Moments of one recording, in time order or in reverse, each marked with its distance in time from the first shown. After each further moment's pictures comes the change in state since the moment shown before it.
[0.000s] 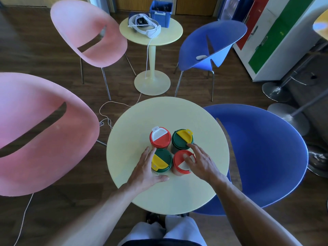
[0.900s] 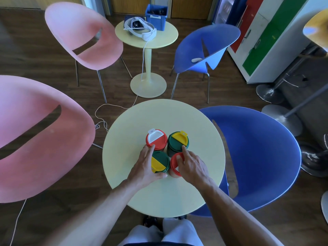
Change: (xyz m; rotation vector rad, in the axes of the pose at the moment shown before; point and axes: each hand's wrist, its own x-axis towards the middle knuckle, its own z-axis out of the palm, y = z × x) left_hand 0.015 0.014 -0.003 0.057 0.006 0.015; right_hand -0.006 -0.031 0.012 -0.164 0.034 0.117
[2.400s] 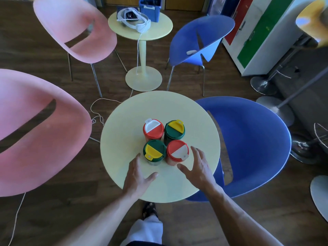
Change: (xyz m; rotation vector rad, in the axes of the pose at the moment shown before) left_hand -0.062 -0.020 0.032 -0.097 0.131 -0.248; right_hand -0.056 0.042 0.014 0.205 0.128 -0.050
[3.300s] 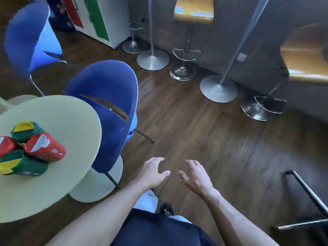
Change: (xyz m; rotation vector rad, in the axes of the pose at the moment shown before) left_hand -0.272 0.146 0.258 0.505 -0.811 0.703; right_hand -0.412 0.229 -0.043 0.154 0.331 0.777
